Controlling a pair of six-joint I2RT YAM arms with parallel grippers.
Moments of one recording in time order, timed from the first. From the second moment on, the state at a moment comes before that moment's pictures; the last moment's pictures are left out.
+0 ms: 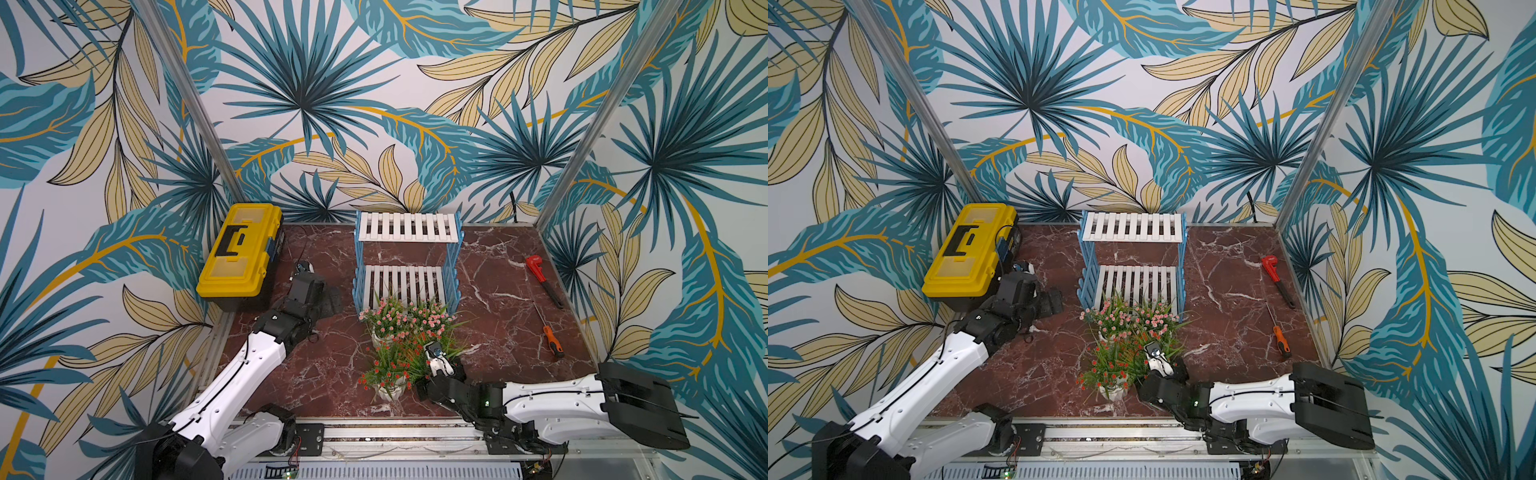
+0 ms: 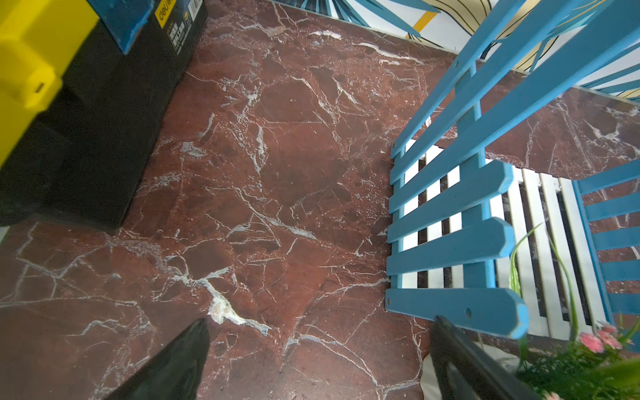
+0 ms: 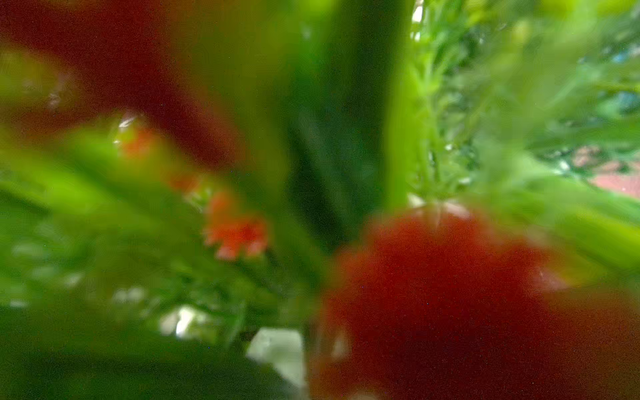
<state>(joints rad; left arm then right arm) -0.36 1.05 0.84 -0.54 -0.25 -0.50 1.28 1.24 0.34 0.06 0.65 0.60</state>
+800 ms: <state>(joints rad) -0.36 1.05 0.85 -0.56 -0.24 -0.50 1.28 0.97 0.47 -0.31 0.64 0.59</state>
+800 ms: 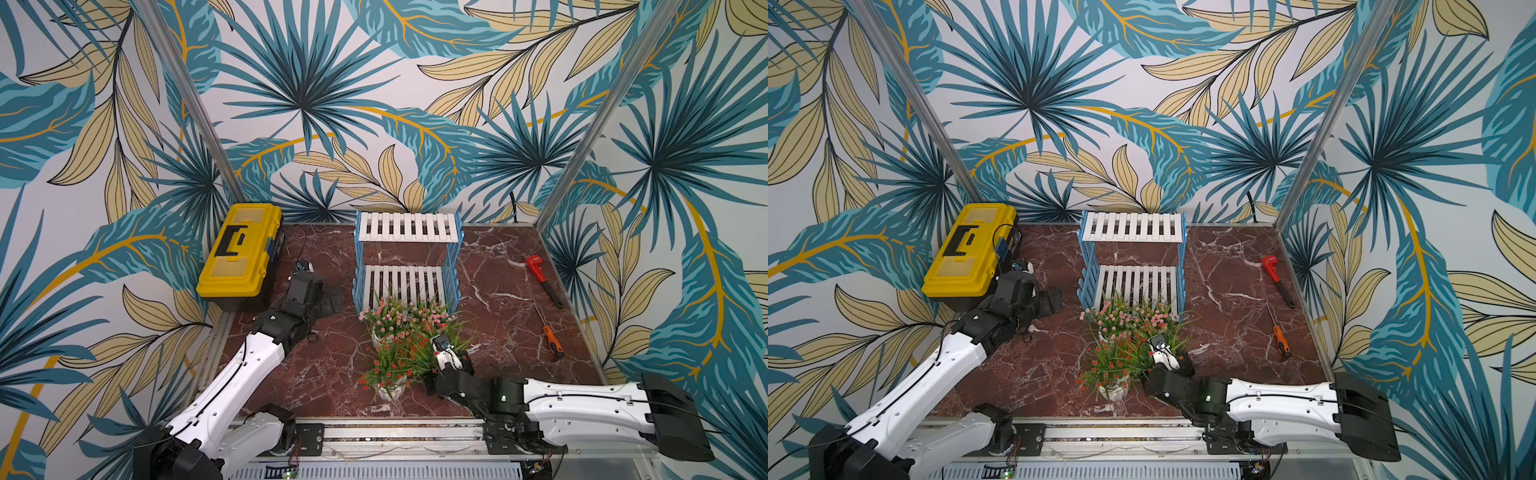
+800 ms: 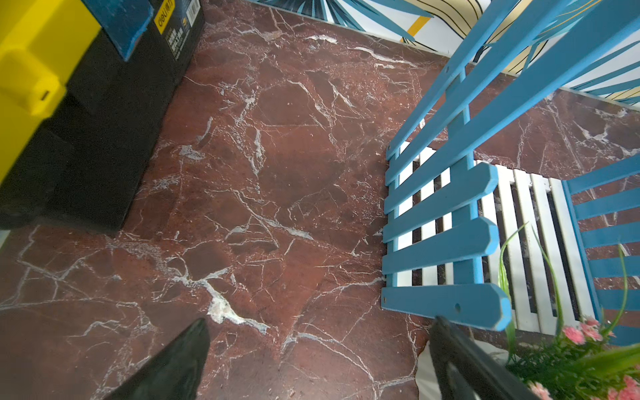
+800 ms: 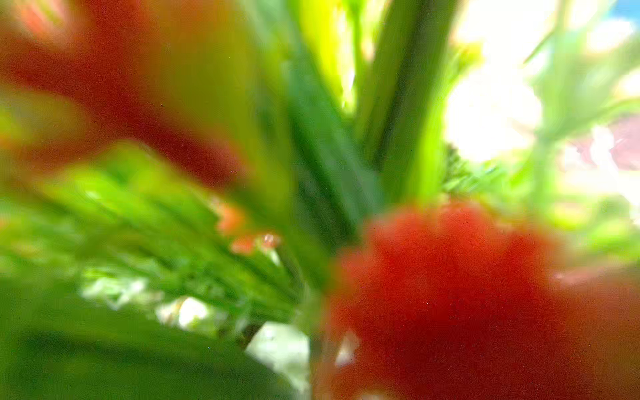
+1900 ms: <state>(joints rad) -0.36 0.96 0.82 -0.56 -0.18 -0.53 0.60 1.70 2.04 -0.91 0.20 0.14</state>
